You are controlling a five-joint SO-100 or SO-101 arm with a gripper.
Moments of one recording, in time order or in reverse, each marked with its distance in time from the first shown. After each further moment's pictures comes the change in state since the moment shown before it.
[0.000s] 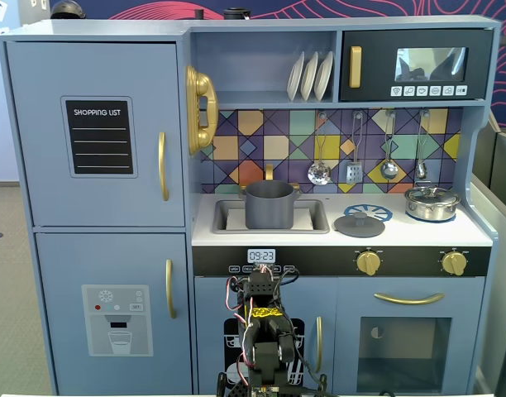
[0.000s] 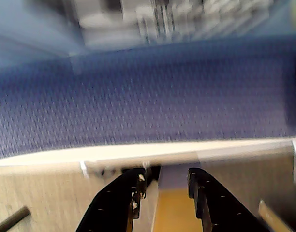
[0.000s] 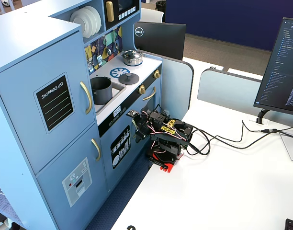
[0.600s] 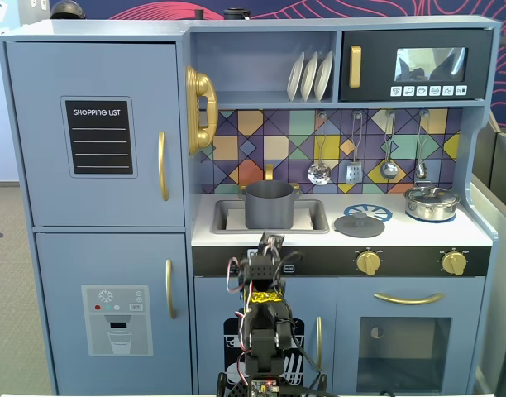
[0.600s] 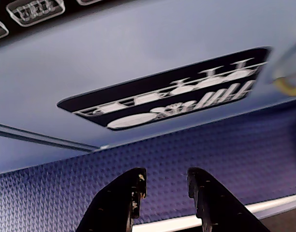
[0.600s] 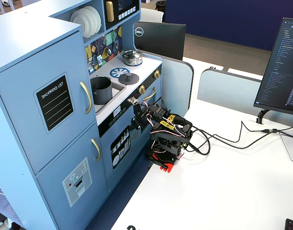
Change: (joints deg) arm 1.8 -9.0 -9.5 -18.3 7.5
